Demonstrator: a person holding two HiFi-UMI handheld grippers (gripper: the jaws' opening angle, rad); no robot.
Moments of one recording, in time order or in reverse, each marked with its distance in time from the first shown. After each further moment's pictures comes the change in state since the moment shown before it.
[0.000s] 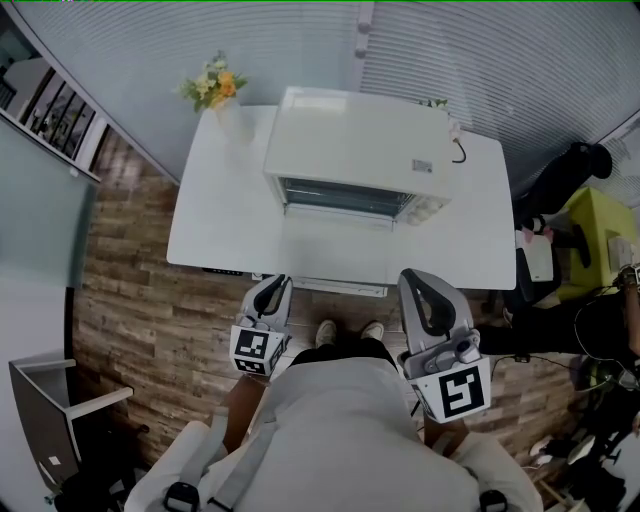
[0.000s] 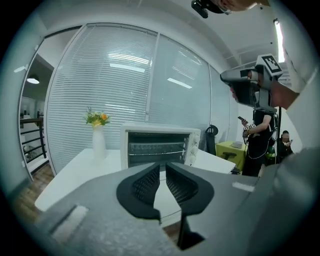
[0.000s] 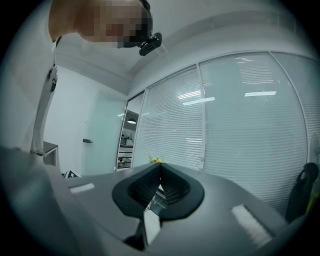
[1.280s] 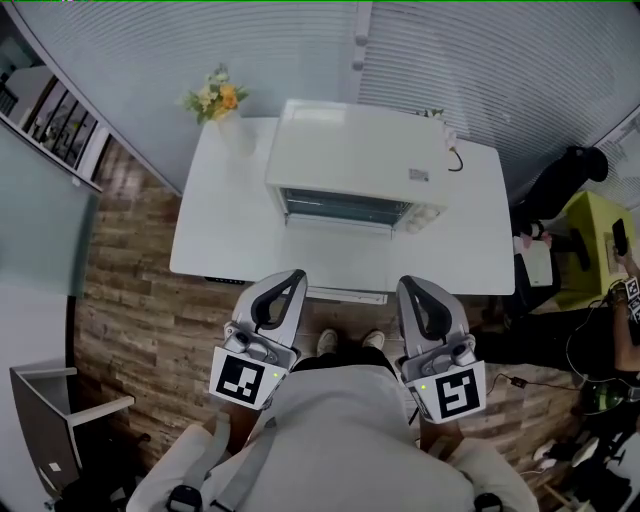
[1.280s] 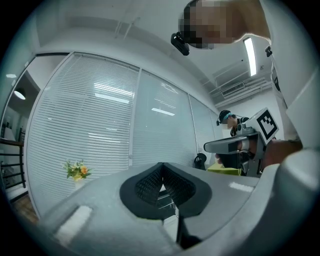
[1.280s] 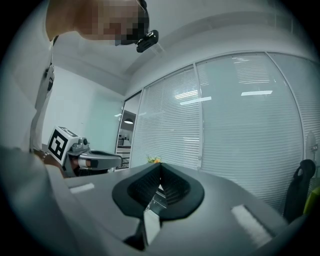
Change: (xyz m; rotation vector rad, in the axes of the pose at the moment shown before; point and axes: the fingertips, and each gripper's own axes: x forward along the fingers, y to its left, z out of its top) left arm -0.042 -0.057 0.194 0.116 -0.318 -0.148; right arm -0.004 -0.001 -0.004 0.017 0.010 -0.033
